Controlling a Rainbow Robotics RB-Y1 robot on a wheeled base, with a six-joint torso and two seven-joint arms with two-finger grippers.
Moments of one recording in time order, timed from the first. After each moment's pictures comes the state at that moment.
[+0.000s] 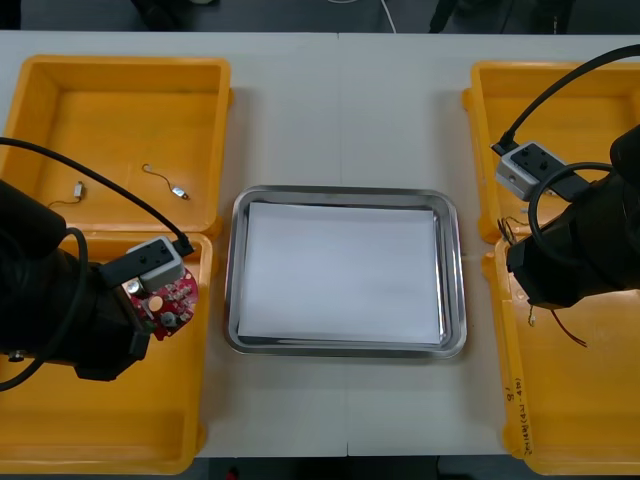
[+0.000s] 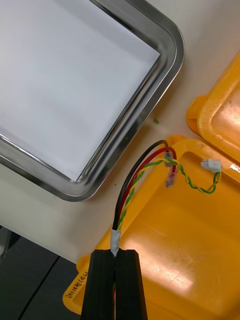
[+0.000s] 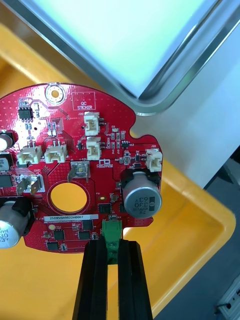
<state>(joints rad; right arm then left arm) -0.55 -0.96 0.22 -2.46 -1.10 1.92 1.05 -0.22 0.80 -0.12 -2.46 0.98 1.91 -1.63</state>
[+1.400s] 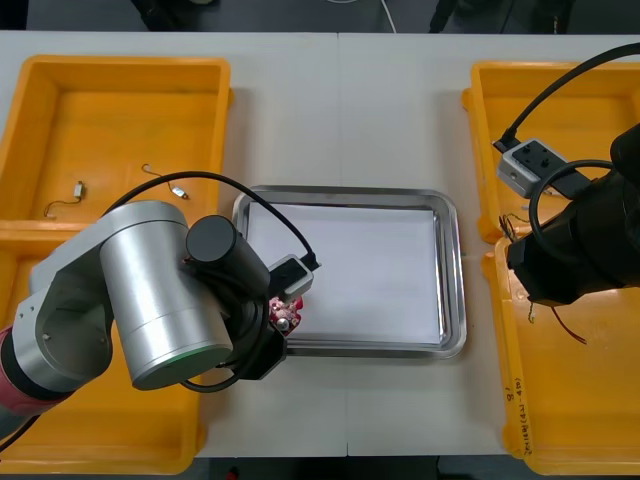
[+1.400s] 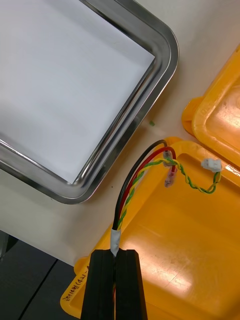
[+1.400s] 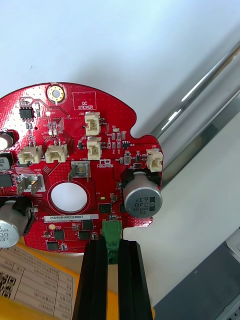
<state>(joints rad) -0.55 -0.96 0.22 -2.46 -1.09 1.92 1.05 -0.51 0.60 -0.72 -2.23 0.61 1.78 -1.28</state>
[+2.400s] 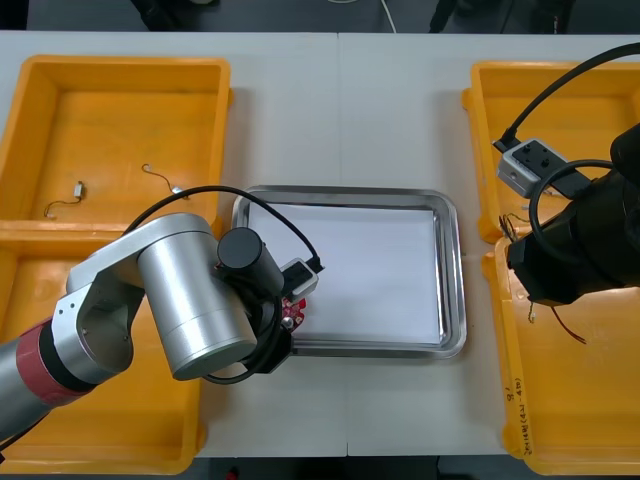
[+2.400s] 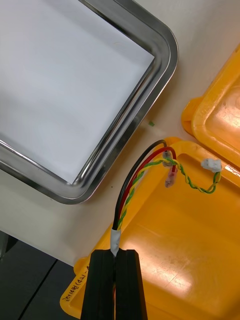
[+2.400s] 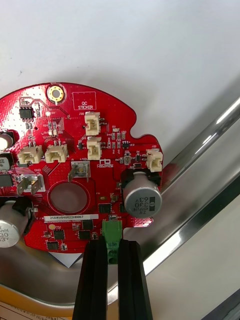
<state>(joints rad) -0.55 -0.96 0.22 -2.46 -1.09 1.92 1.05 -0.53 0.59 -0.80 -2.09 0.56 1.67 -1.28</state>
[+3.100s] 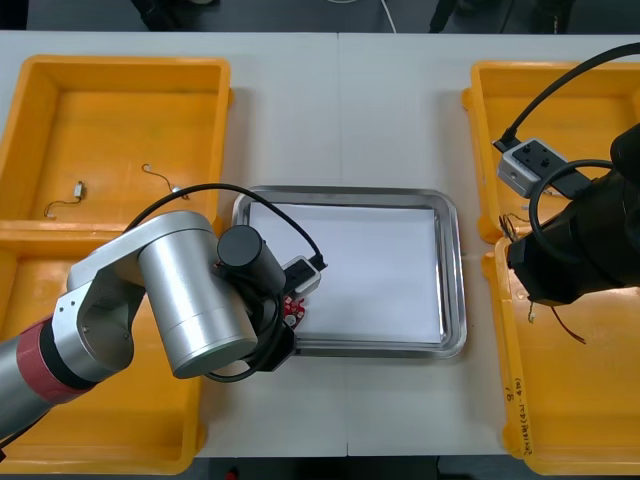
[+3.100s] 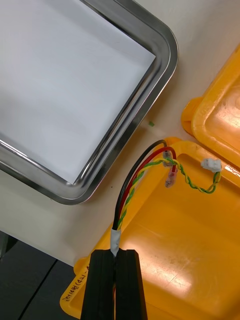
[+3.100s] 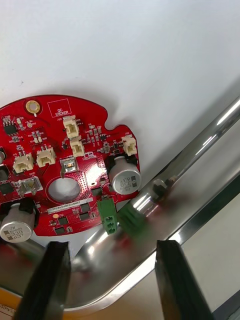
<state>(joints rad) -0.55 -0.96 0.22 -2.46 -1.09 1.92 1.05 -0.54 0.59 -0.80 -2.09 0.57 1.65 -1.28</state>
